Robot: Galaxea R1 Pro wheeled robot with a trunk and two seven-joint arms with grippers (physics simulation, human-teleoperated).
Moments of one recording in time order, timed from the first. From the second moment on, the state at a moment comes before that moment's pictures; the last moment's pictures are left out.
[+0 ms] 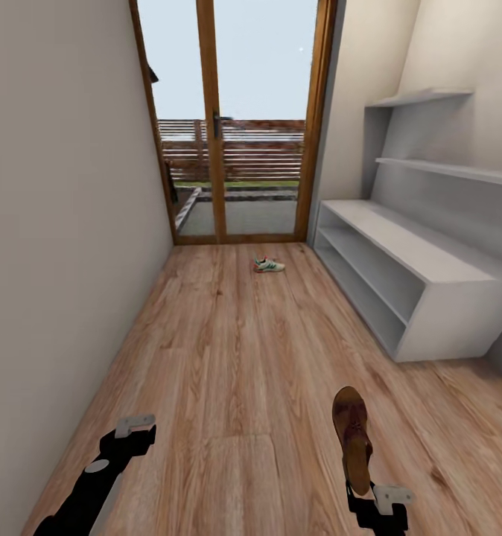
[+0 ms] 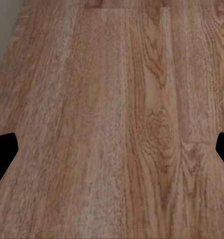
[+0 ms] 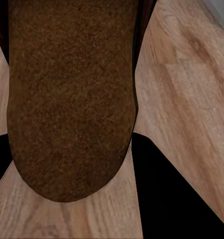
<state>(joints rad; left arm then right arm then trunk) -0.32 0.06 0.09 -0.91 0.00 0.20 0.05 -0.27 -0.07 0.00 -0.39 0.00 -0.51 -0.07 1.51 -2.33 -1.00</state>
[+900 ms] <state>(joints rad) -0.32 0.06 0.09 -0.91 0.00 0.20 0.05 -0.27 -0.07 0.00 -0.39 0.00 -0.51 -0.07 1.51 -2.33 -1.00</state>
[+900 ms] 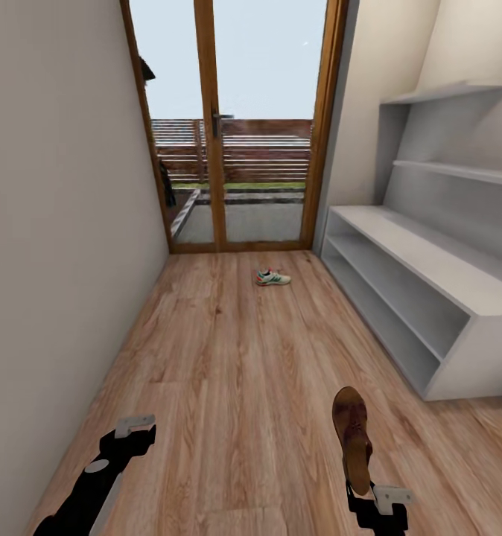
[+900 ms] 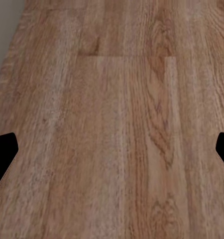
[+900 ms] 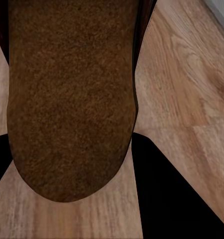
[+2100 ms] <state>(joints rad) -0.32 0.06 0.09 -0.91 0.00 0.20 0.05 -0.27 -0.07 0.00 -0.38 0.00 -0.51 -0.07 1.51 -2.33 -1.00</state>
